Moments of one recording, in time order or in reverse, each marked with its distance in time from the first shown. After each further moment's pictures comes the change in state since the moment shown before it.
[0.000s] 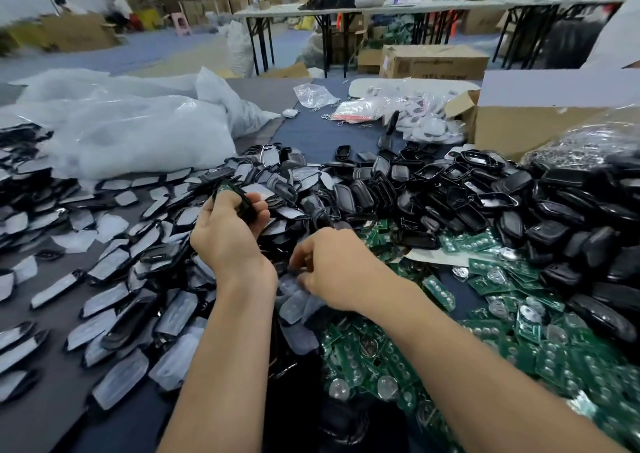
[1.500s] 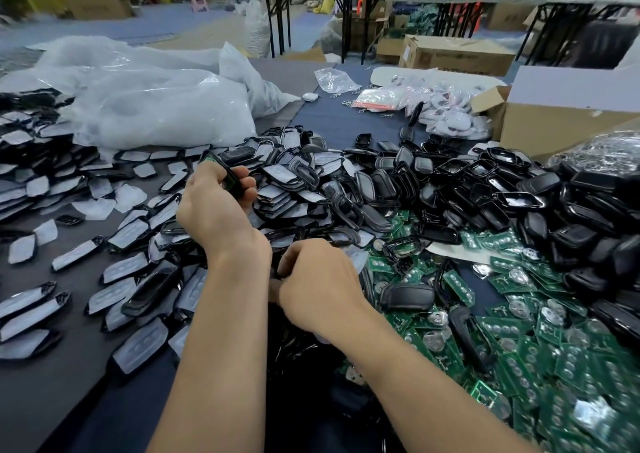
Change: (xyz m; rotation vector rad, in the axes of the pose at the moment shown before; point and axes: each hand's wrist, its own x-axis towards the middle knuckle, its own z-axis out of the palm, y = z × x) left_hand 0.013 0.030 -0.008 -0.020 0.096 0.032; right_hand -0.019 -0.048 0.045 0.141 0.103 0.149
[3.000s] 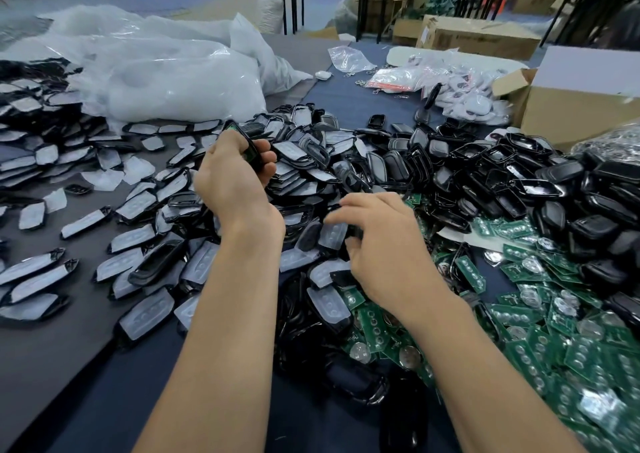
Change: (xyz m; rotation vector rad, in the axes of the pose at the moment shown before) left_hand -0.001 -0.005 0.002 0.034 -0.058 -0.033; right_hand -0.001 0.056 -0.038 -0.203 0.252 -0.303
